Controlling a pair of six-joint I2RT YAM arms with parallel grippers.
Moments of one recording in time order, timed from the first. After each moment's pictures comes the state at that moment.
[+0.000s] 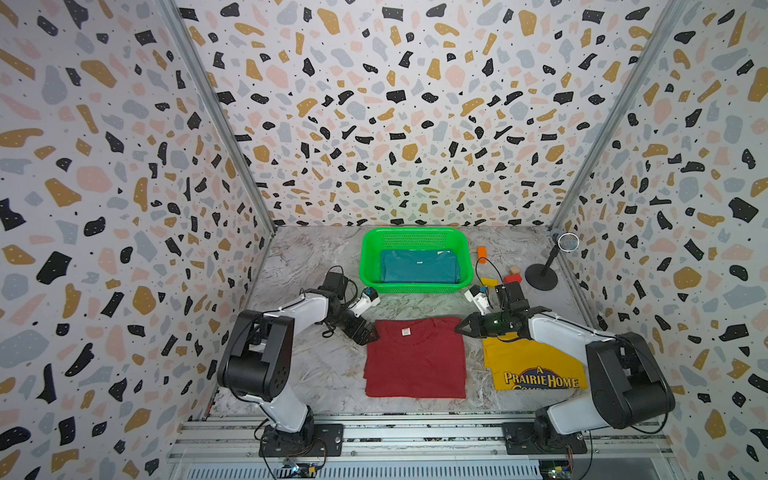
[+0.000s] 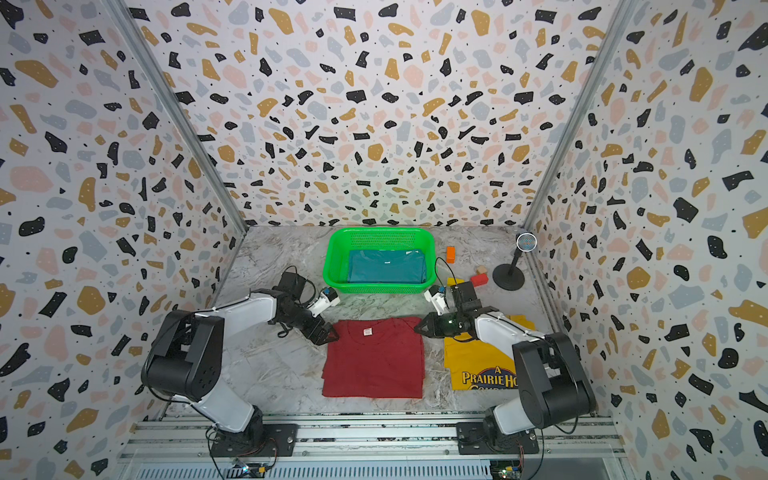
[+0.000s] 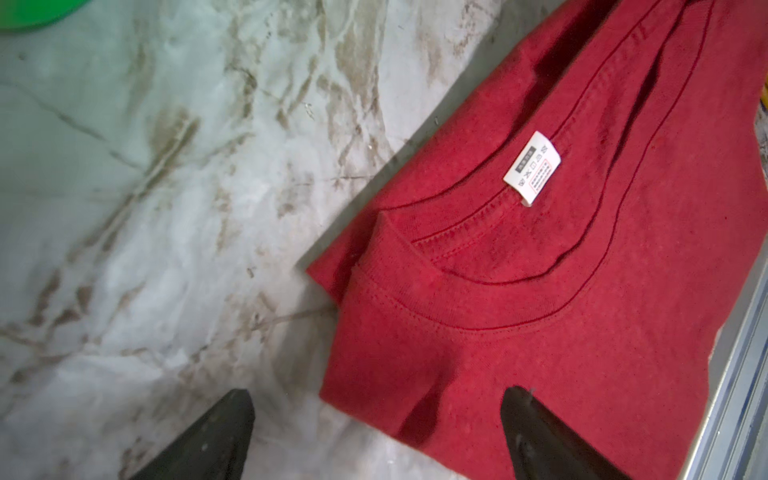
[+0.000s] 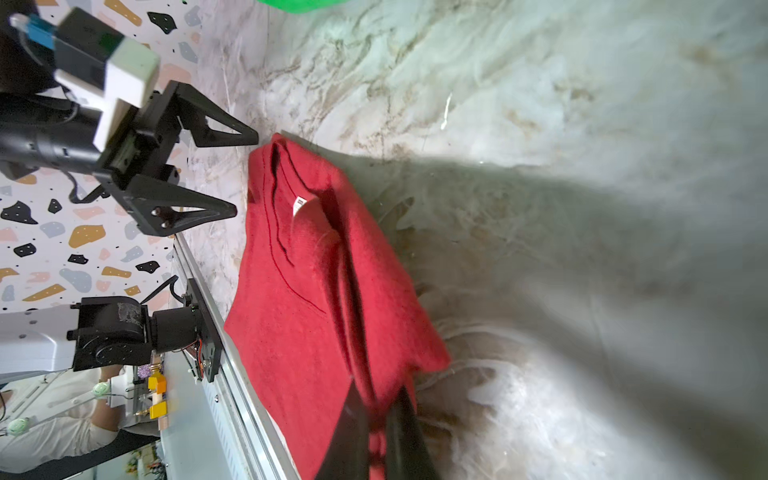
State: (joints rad) left arm -0.21 1.66 0.90 -0.55 0.55 0.50; right arm 0.29 1.46 0.69 -0.24 -0.77 0.24
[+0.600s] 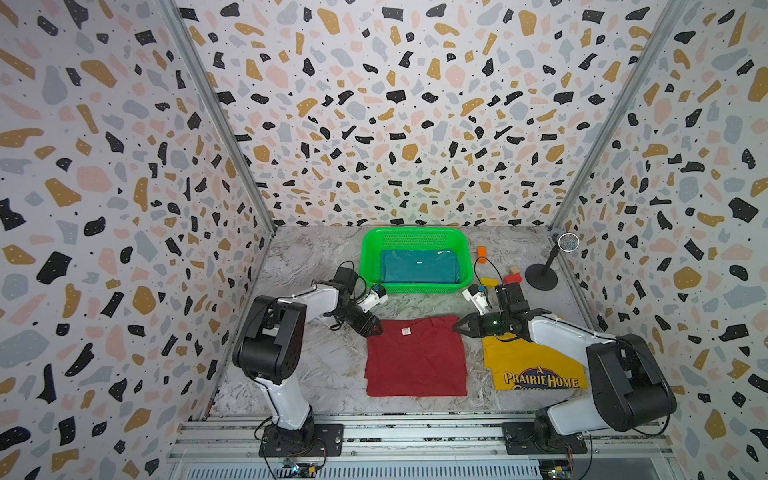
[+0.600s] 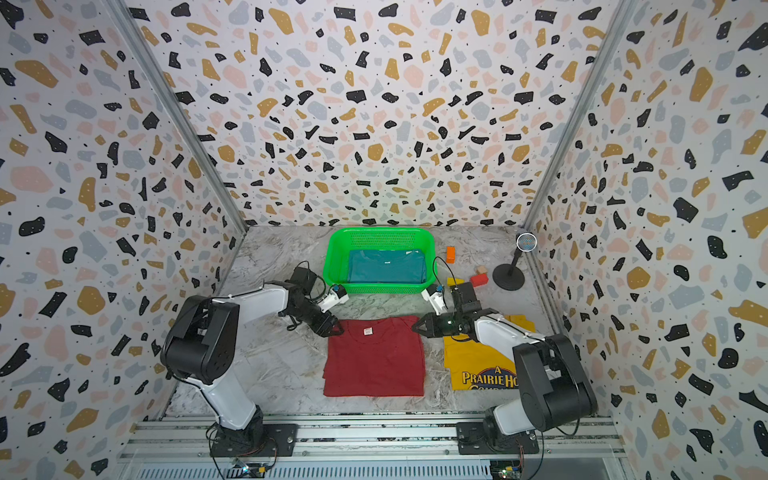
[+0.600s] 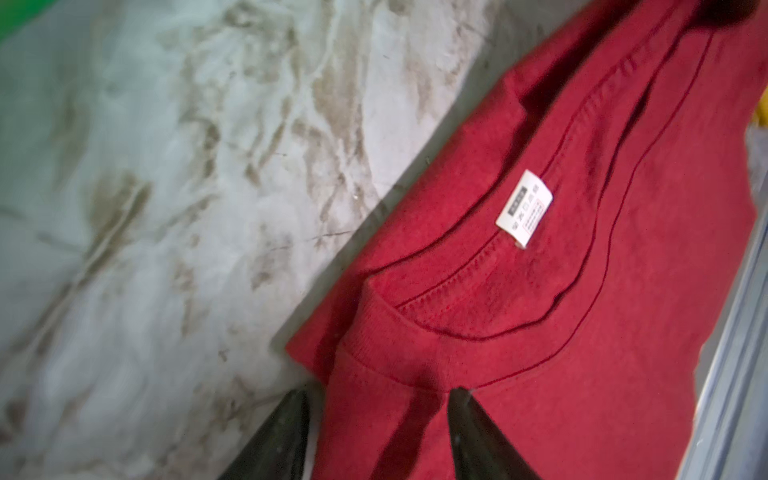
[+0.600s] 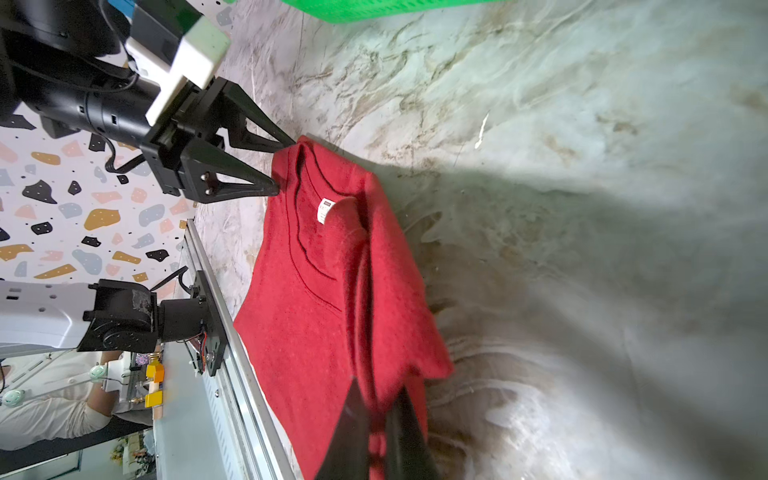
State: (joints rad) left arm -0.26 1.79 1.01 -0.61 0.57 0.51; right arm 0.30 1.45 0.67 -0.18 -0.81 0.23
